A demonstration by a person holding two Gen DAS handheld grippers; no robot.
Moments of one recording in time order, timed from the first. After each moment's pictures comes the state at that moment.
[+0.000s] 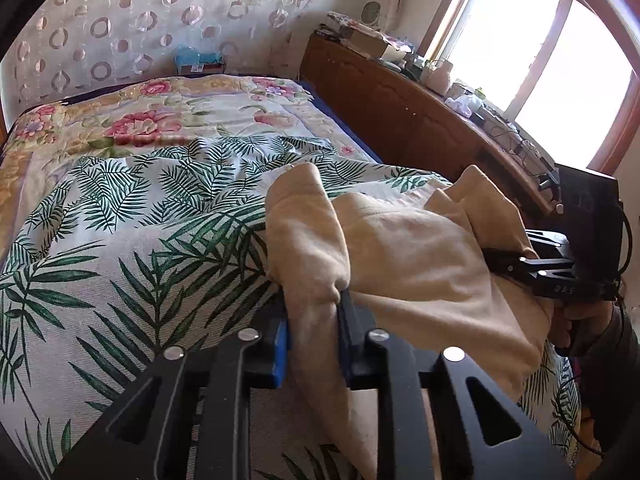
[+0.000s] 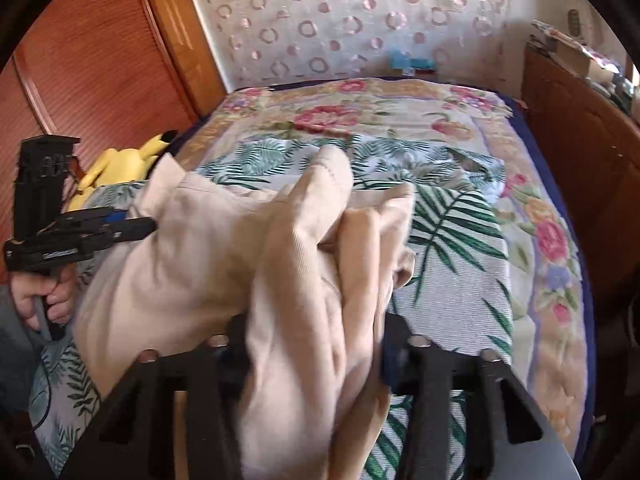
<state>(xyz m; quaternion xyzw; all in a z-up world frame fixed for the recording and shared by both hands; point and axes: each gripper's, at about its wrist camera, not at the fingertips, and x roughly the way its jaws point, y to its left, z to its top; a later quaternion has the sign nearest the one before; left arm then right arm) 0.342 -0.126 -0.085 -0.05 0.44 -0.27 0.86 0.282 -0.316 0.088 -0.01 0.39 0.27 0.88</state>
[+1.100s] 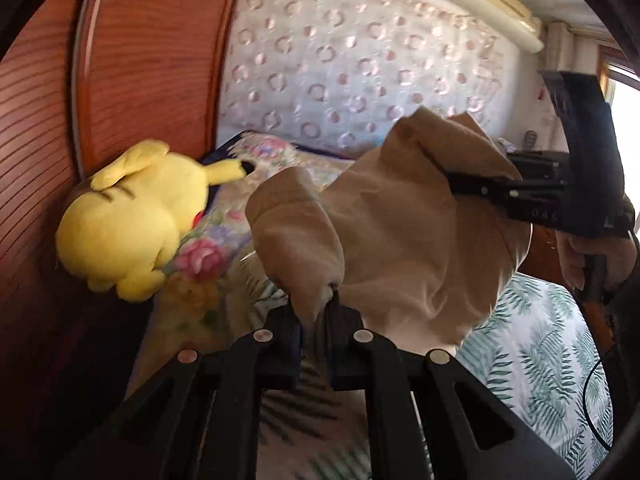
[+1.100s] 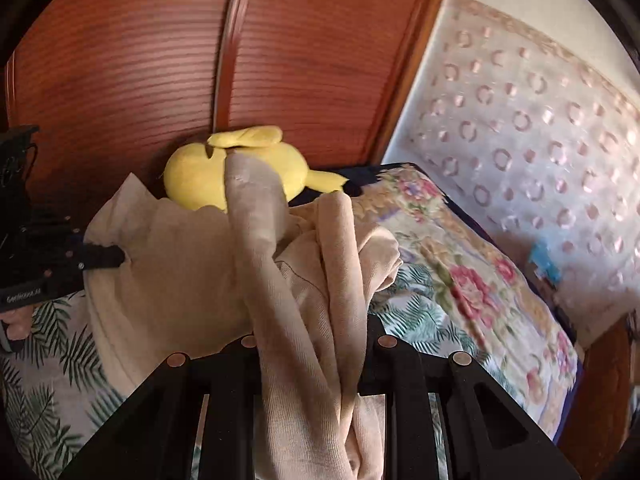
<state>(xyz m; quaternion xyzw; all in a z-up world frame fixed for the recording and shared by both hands) 0.168 0.170 -0.036 -0.14 0.30 0.07 0.94 0.266 0.080 0.181 -0.32 0.21 0.45 0.81</state>
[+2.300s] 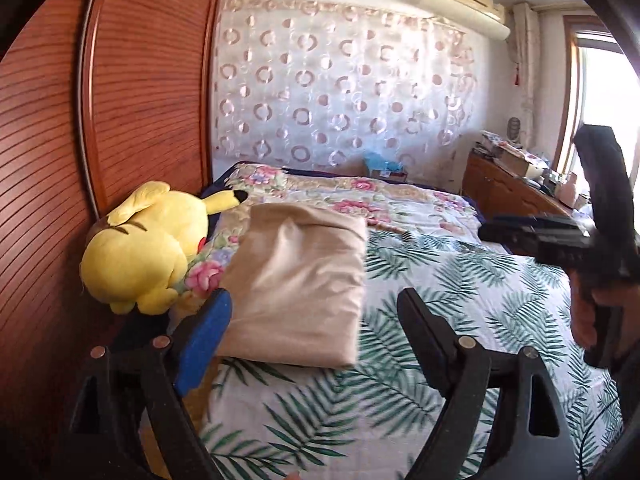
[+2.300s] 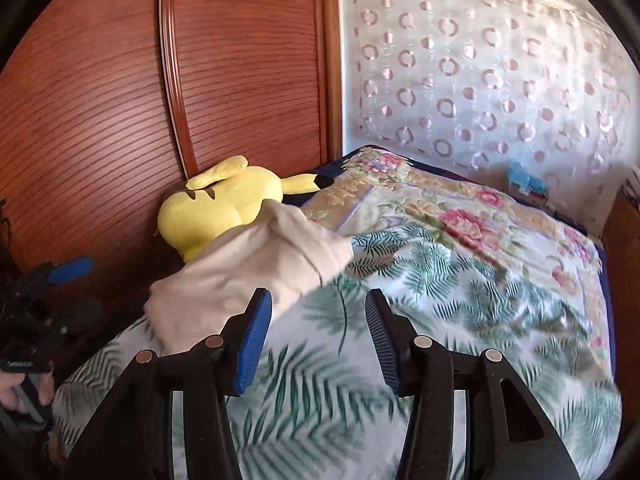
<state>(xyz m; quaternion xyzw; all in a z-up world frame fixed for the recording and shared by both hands) 0.099 0.102 -0.001 -0.06 0.26 0.05 0.96 0.192 -0.006 0.148 -0.10 0.26 0.38 0.88</state>
